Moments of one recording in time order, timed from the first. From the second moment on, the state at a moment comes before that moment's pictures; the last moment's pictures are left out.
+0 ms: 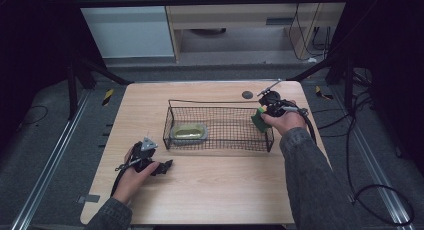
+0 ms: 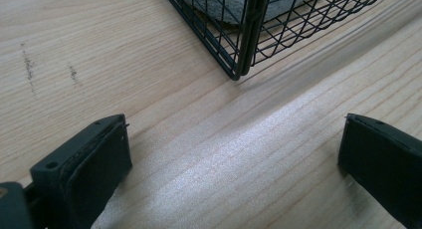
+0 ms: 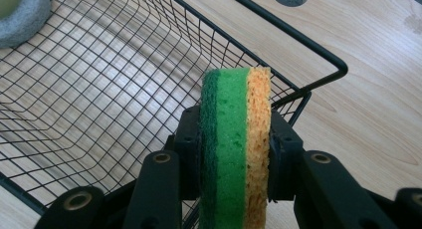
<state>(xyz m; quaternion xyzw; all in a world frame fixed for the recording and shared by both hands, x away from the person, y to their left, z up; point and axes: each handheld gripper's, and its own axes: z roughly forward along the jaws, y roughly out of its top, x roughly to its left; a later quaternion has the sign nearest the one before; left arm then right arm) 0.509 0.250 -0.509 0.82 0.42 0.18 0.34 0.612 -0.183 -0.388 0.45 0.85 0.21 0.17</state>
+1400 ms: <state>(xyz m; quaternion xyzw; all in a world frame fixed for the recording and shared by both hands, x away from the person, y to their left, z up) 0.509 0.250 -0.509 0.82 0.42 0.18 0.34 0.613 -0.171 -0.397 0.45 0.86 0.19 0.18</state>
